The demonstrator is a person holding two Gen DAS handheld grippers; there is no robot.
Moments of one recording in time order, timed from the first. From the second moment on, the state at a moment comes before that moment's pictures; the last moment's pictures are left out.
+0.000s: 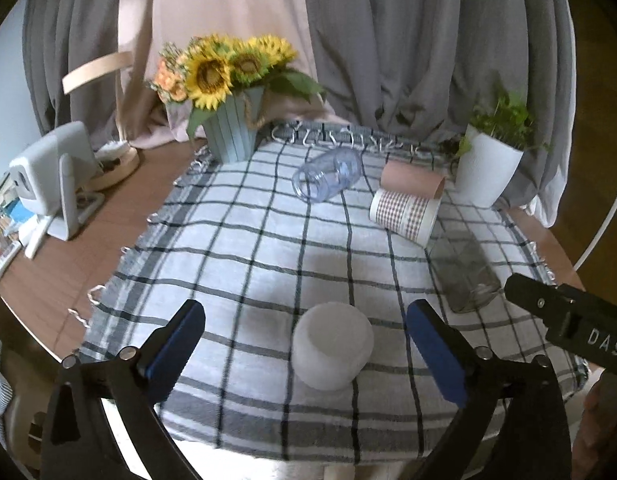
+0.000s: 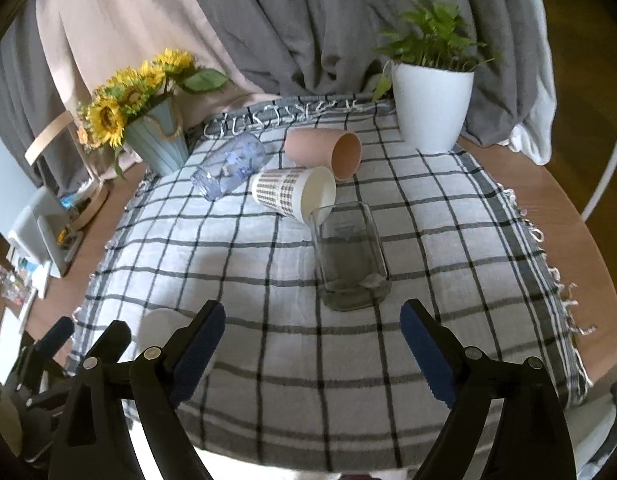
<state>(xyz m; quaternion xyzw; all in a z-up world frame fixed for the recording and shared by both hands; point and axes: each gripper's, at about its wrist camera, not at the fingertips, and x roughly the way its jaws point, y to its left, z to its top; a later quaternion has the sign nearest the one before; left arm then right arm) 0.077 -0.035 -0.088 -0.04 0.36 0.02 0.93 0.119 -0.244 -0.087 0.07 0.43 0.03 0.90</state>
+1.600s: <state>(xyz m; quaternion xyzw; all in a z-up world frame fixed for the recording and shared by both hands) -0.124 -0.004 0.019 -0.01 0.25 0.00 0.97 -0.122 -0.206 0.026 0.05 0.28 -0.01 0.96</state>
